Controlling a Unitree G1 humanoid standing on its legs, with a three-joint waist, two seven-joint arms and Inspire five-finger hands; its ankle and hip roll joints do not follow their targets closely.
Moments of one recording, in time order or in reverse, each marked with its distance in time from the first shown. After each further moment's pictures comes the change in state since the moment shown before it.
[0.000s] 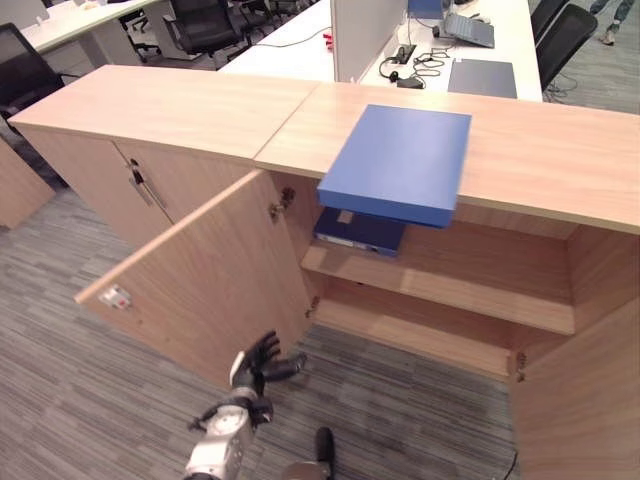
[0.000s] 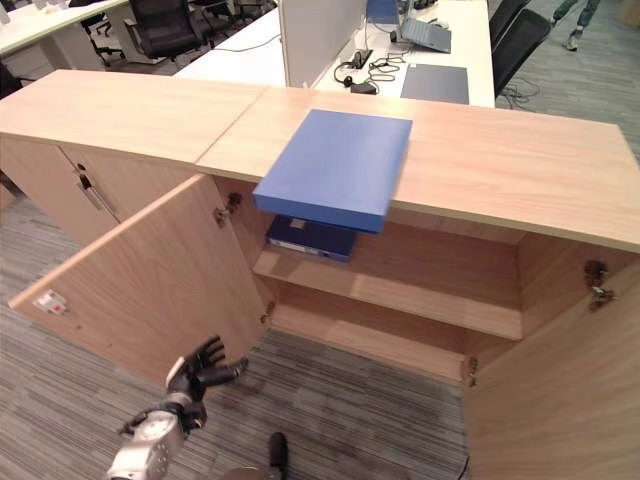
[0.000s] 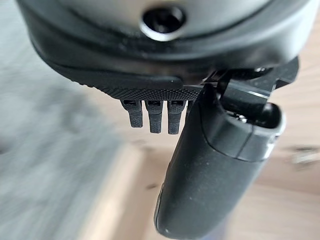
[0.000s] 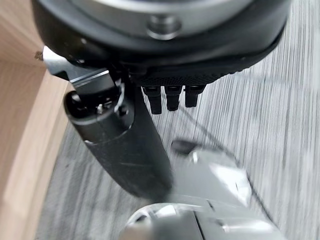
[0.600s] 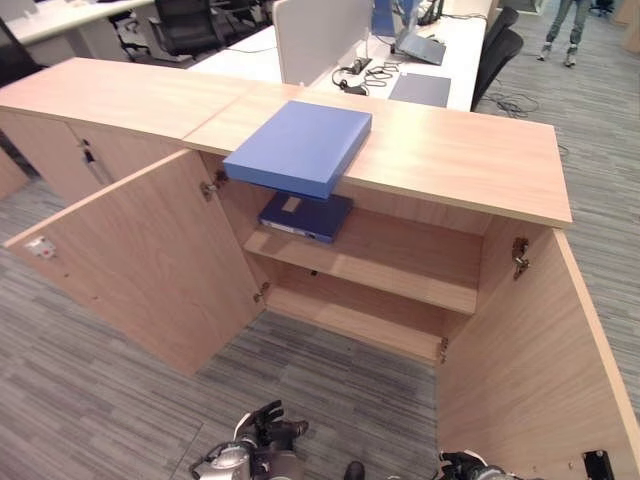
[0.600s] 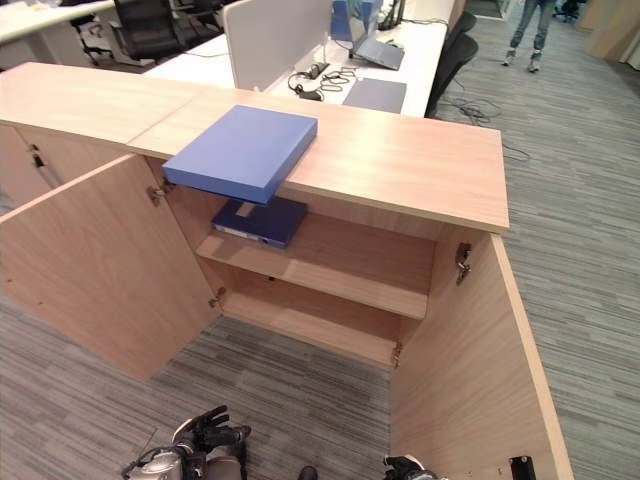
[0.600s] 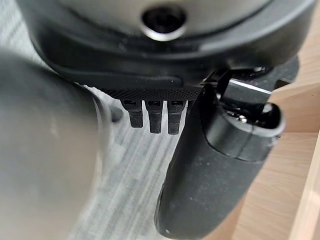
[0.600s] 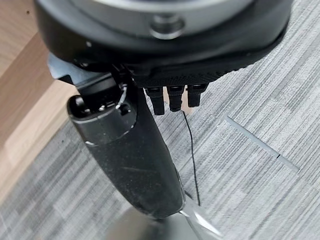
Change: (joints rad) left arm -0.053 -0.068 -0.082 0.605 -0.024 -0.043 -0.119; right arm -0.102 0.044 0.323 -0.060 -0.115 -0.022 0.065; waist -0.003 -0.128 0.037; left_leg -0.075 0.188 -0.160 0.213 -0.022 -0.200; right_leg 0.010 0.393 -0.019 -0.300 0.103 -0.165
